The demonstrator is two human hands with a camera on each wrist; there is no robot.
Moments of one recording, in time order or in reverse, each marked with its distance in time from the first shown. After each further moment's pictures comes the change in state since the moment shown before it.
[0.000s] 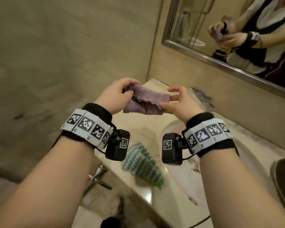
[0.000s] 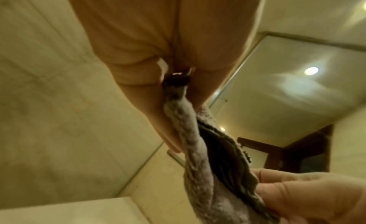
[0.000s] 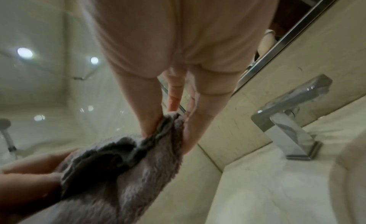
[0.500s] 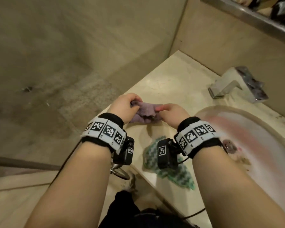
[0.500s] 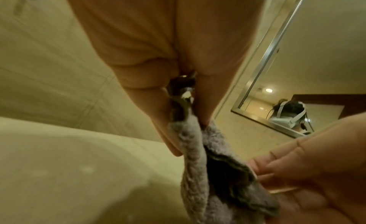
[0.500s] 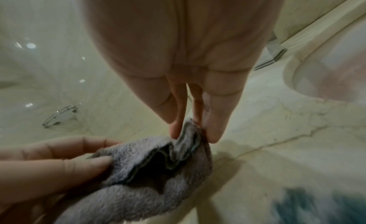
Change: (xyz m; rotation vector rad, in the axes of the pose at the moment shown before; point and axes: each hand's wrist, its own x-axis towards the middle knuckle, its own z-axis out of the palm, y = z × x) left_hand 0.014 -0.130 0.010 0.275 -0.139 -0.294; right_hand 0.049 0.047 0.115 -0.329 -0.292 0.225
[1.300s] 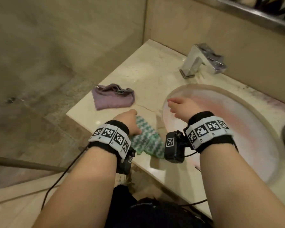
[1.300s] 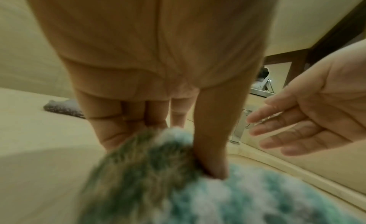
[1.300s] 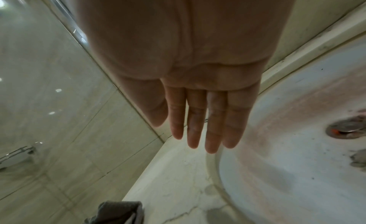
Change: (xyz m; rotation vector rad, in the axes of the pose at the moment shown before) left_hand -0.059 0.047 0.077 0.432 -0.405 -0.073; right_hand -0.063 0.090 -0.046 0.140 0.156 0.088
